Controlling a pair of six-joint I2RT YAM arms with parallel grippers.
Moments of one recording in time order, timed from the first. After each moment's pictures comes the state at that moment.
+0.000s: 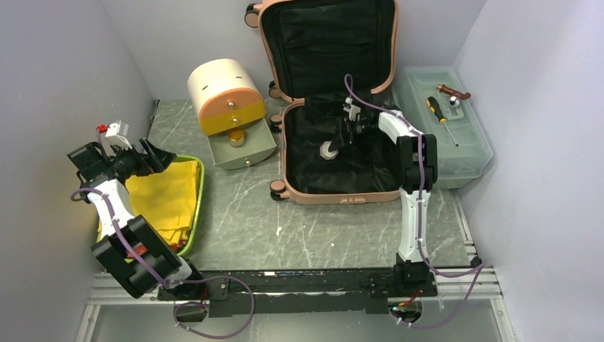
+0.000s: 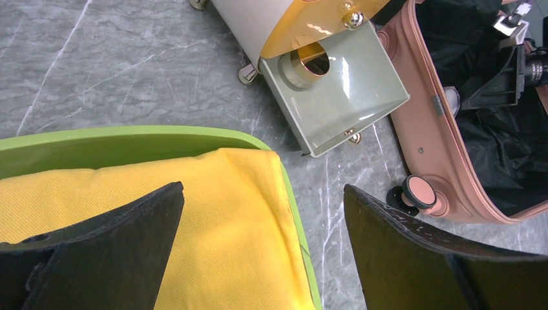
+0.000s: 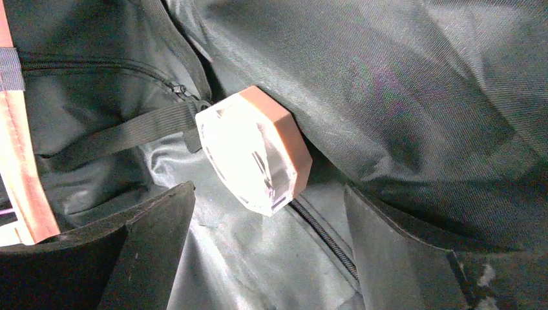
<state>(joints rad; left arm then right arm) 0.71 1.31 0.96 -0.30 1.00 0.11 0.09 2.33 1.89 -0.75 -0.80 -0.09</state>
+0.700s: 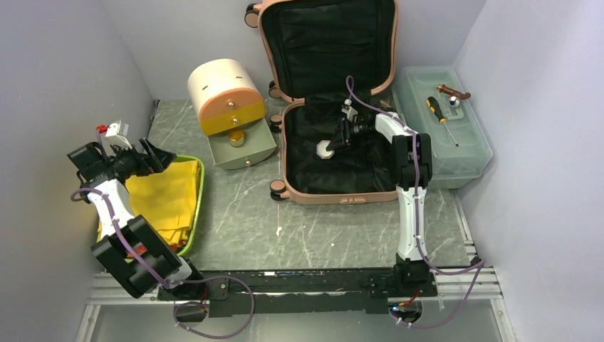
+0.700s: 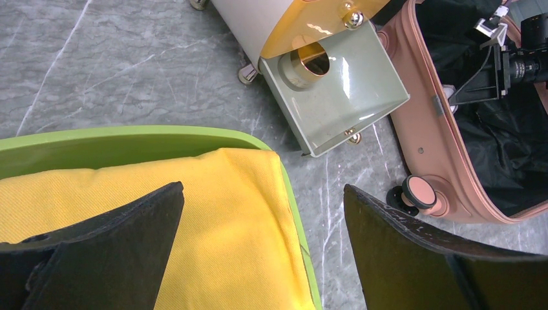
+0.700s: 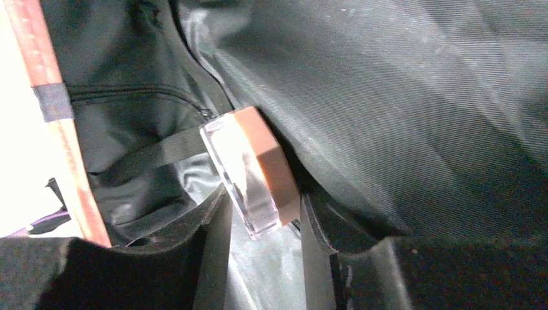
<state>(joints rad) 0.71 1.31 0.96 -0.30 1.00 0.11 0.09 2.45 1.97 -0.75 -0.91 0.04</state>
